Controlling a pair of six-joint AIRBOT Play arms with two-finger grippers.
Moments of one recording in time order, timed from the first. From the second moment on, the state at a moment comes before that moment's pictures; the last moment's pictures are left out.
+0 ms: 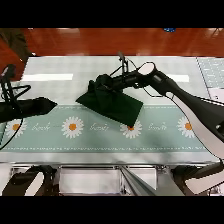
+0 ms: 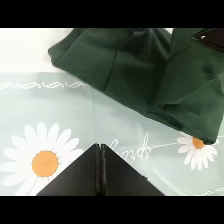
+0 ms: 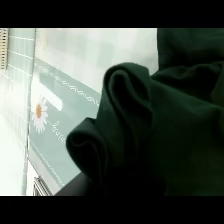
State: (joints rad) left arm 0.09 -0.68 0.72 0.99 -1.11 -1.40; right arm 0.47 -1.73 1.44 -0.46 0.89 1.36
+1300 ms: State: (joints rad) left arm 0.11 -0.71 0.65 0.95 -1.08 -1.40; right arm -0.18 -0.86 0.55 -1.00 0.99 1.53
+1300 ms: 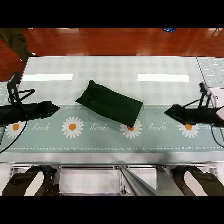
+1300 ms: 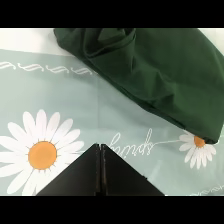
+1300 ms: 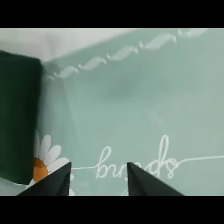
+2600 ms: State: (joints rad) left arm 0.10 -0.71 0.63 0.95 -1.05 -1.40; right arm 0.24 -1.52 1.00 -0.44 0.87 1.23
